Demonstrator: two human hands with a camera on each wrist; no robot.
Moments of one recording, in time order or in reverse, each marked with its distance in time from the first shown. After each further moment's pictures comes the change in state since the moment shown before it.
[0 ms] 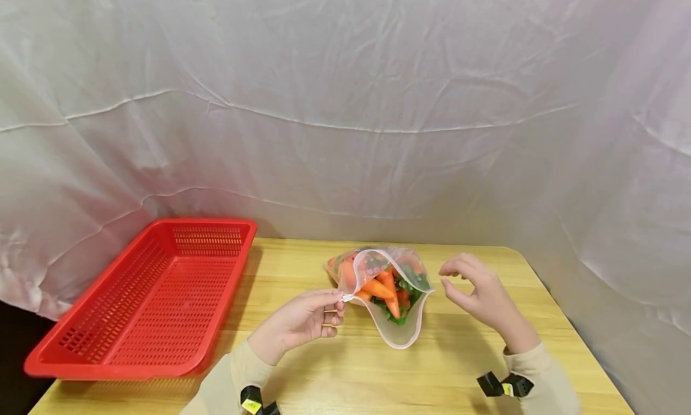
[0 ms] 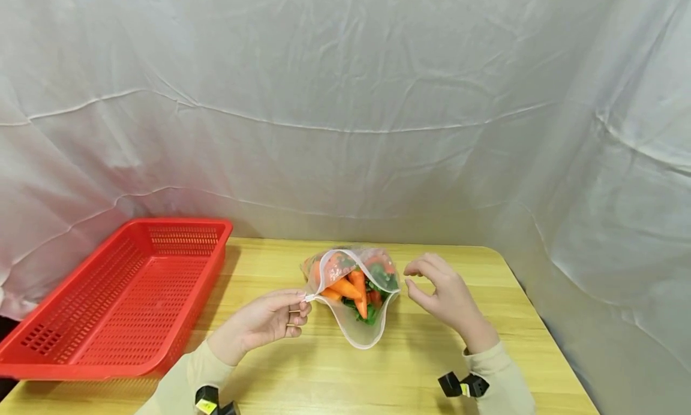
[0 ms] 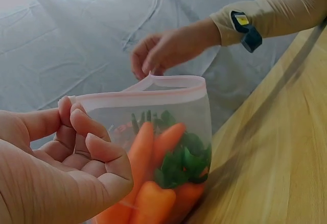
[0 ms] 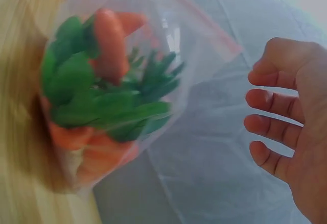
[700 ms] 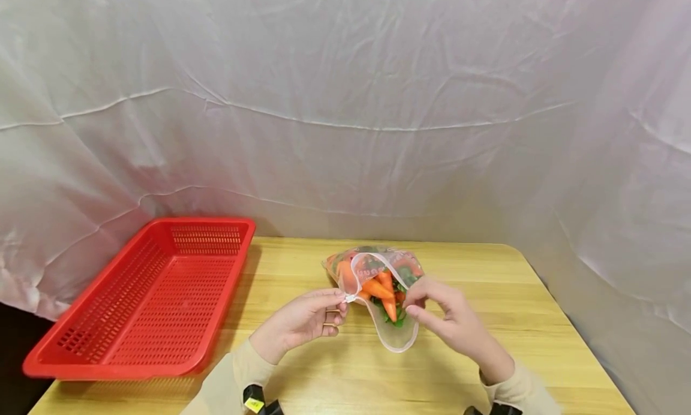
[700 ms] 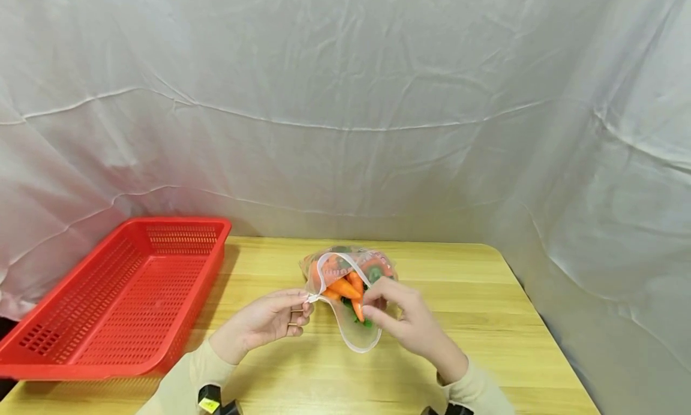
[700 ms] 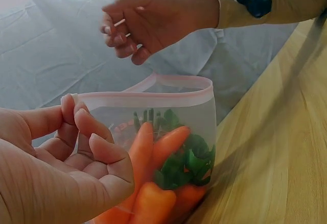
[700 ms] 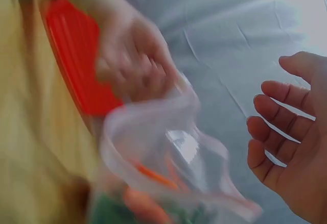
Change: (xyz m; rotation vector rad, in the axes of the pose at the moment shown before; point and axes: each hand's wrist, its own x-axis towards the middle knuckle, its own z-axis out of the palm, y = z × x) left_hand 0.002 -0.003 0.001 0.035 -0.017 -0.009; right_hand 0.013 -0.076 0.028 0.517 -0.069 -0.019
